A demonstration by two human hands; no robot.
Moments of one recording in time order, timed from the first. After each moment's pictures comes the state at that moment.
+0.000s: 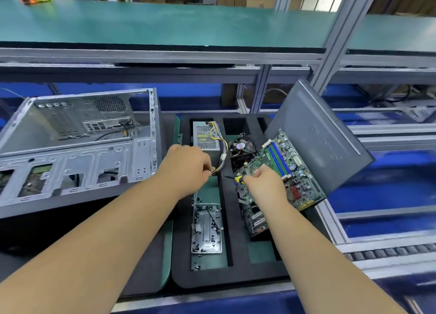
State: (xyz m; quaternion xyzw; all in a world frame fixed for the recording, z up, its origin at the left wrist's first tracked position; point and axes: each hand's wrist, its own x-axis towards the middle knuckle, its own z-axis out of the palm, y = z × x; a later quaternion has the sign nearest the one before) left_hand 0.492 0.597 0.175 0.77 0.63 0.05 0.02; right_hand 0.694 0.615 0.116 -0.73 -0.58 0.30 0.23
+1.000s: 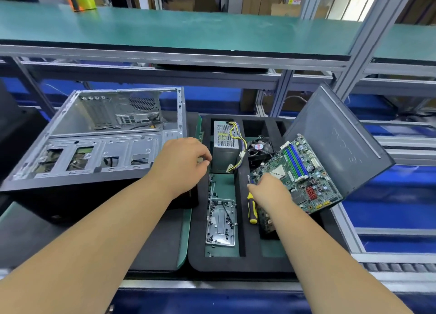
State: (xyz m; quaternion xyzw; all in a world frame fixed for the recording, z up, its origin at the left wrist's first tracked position) left_hand 0.453 0.537 0.192 0.74 0.64 0.22 0.03; right_hand 0.679 0.608 0.090 -0.70 -0.67 0.23 0.07
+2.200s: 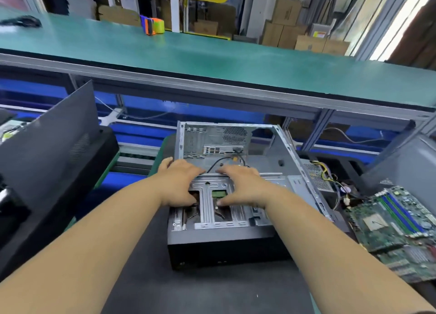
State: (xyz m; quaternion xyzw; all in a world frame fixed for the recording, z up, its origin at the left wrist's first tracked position) left_hand 0.093 0.532 0.187 0.74 0.66 -0.04 0.10; right_hand 0.296 0.596 0.196 -0.40 -0.90 0.16 -0.03
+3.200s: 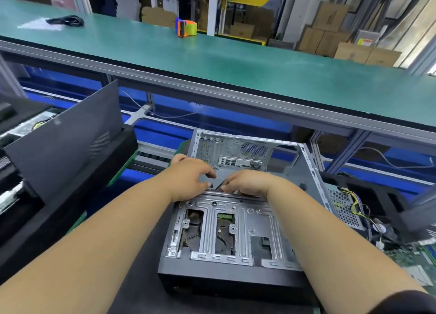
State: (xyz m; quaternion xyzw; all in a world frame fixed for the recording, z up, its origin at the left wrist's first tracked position) left_hand 0.088 0.571 0.198 0.70 0.70 0.09 0.12; right_hand 0.257 0.680 0.195 -0.40 -0.84 0.36 -0.13
